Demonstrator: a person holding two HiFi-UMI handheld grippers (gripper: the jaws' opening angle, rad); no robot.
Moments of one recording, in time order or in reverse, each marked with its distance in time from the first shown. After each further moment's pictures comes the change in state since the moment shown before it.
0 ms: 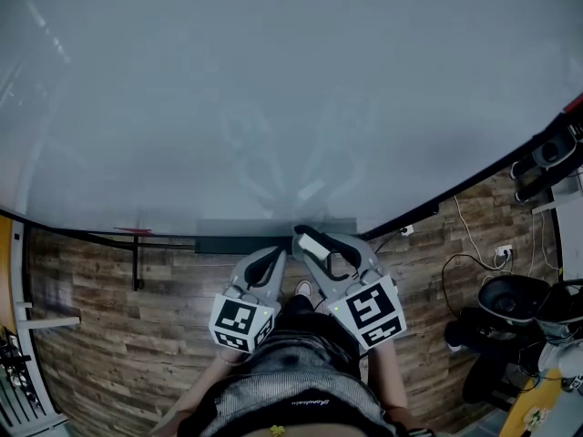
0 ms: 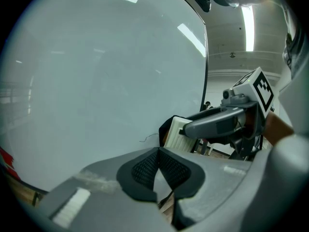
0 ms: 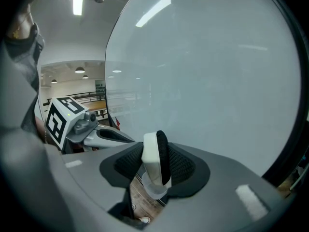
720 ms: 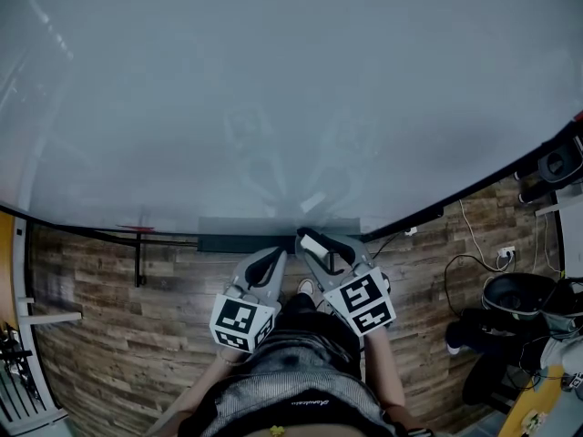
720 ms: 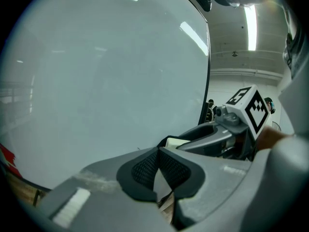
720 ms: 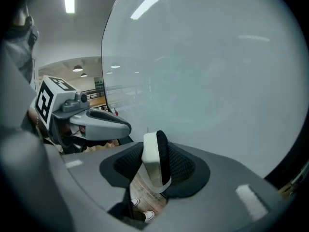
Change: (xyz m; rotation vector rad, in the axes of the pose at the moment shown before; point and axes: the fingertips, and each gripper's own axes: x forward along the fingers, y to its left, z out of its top) left arm -0.002 0.004 -0.008 -0.003 0.007 0.017; right arm 0.029 -0.003 -0.049 0.042 0.084 0.020
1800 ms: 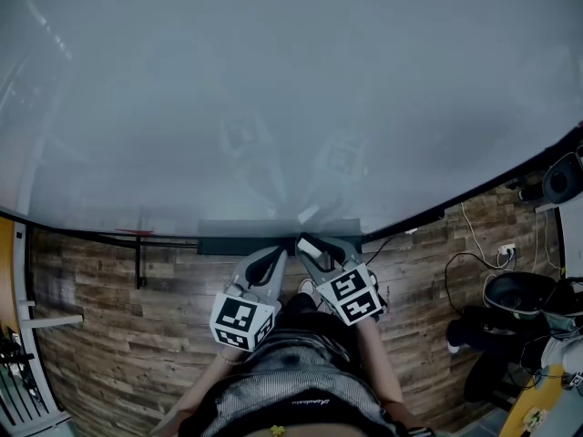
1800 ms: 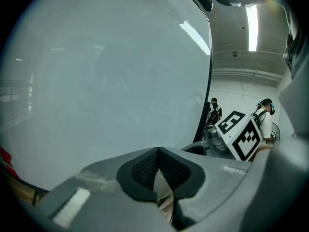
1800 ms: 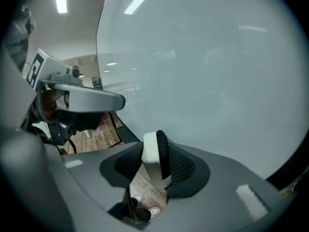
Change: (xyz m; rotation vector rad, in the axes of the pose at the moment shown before) left arm 0.011 0.007 -0.001 -0.007 0.024 -0.018; right arm 0.045 -0.008 -0.048 0.048 0.044 0.011
